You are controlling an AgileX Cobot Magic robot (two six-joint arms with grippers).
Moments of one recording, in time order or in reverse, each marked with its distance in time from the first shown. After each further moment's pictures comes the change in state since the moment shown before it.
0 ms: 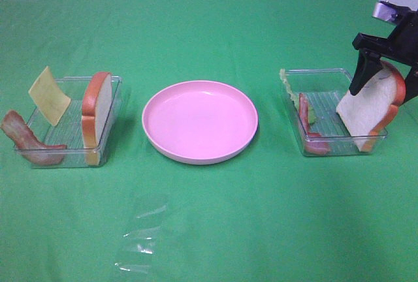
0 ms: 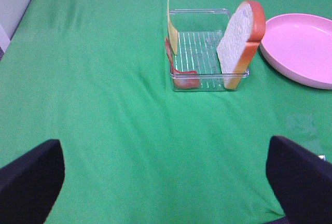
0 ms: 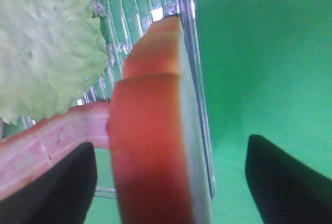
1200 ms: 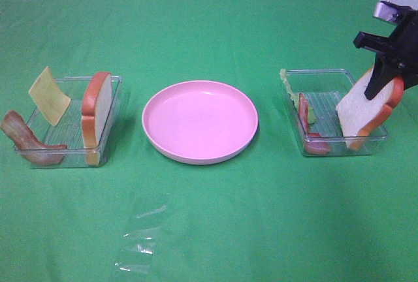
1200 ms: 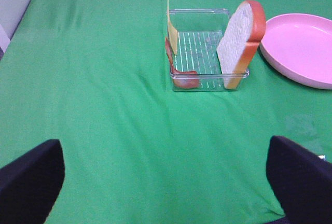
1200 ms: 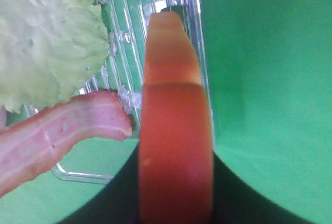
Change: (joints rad) left arm 0.000 0.000 0.000 0.000 -0.001 0.000; right arm 0.000 -0.023 0.000 0.003 0.033 0.018
